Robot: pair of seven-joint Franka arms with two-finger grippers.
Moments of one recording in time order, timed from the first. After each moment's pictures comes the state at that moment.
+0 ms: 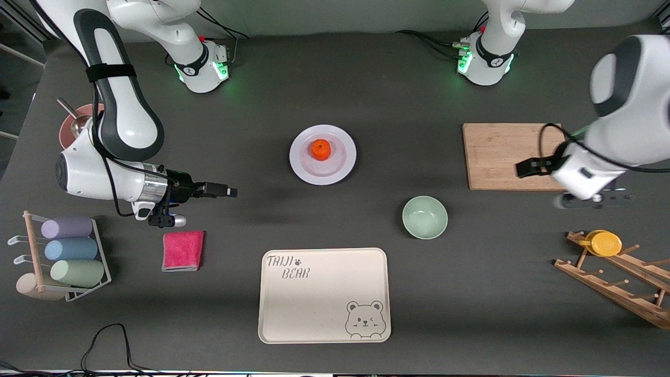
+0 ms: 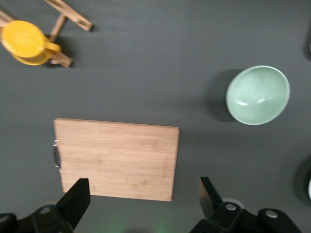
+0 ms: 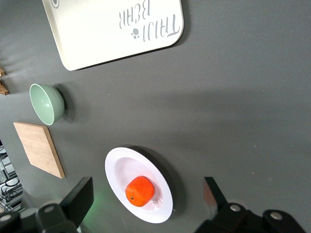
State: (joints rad) left arm -0.22 0.13 0.17 -1.64 -0.01 1.60 -0.11; right arm 0.30 0.24 -0.16 -1.98 0.75 2.02 -0.12
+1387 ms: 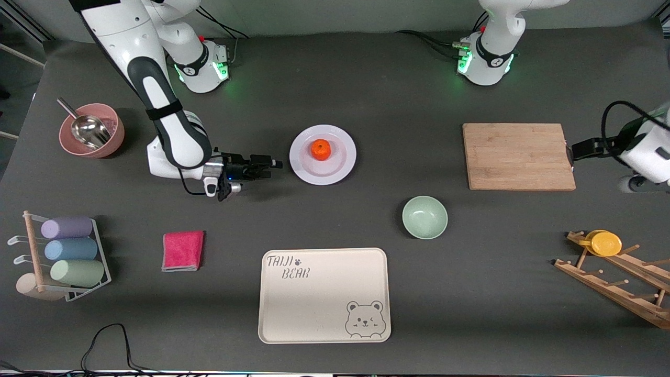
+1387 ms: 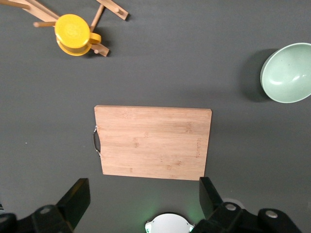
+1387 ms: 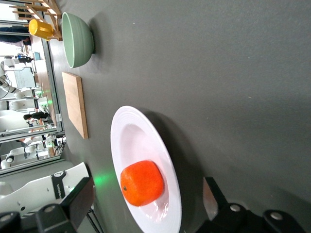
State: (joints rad) left arm 0.02 0.14 -0.04 -1.55 0.09 1.45 -0.03; right arm 0.39 0.35 -0.07 -2.32 1.41 2.17 -0.88
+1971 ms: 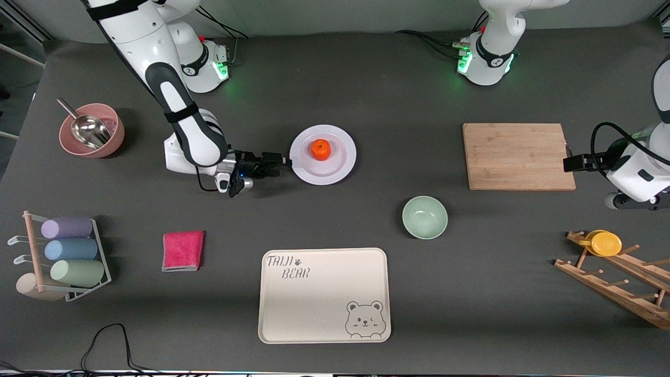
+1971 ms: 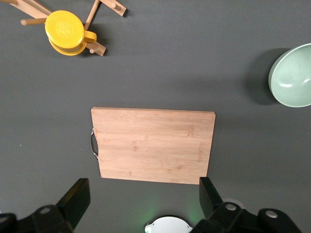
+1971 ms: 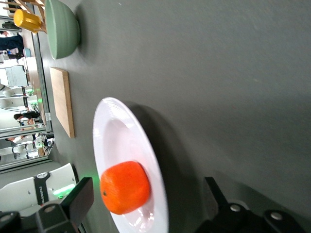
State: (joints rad) left arm 0.02 0.19 -0.03 -1.55 0.09 1.47 -0.03; right arm 0.41 0.40 -0.03 -2.34 1.48 2.24 -0.97
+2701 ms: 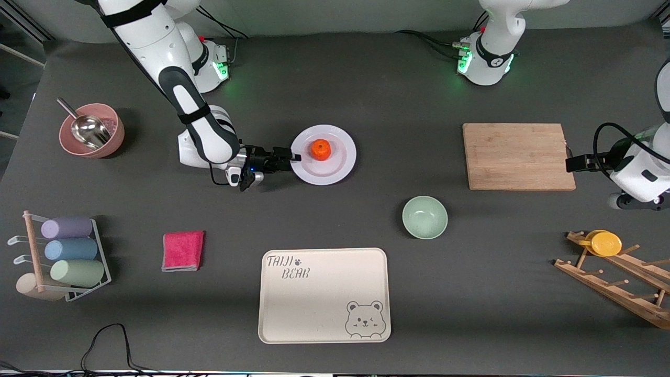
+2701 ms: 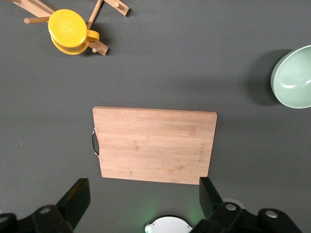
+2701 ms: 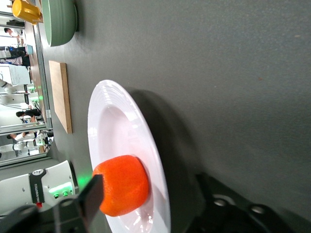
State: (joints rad) left arm 0.03 0.19 -0.02 -1.55 0.09 1.47 -0.03; right arm 0.41 0.43 0.05 -2.36 1.59 2.28 -1.07
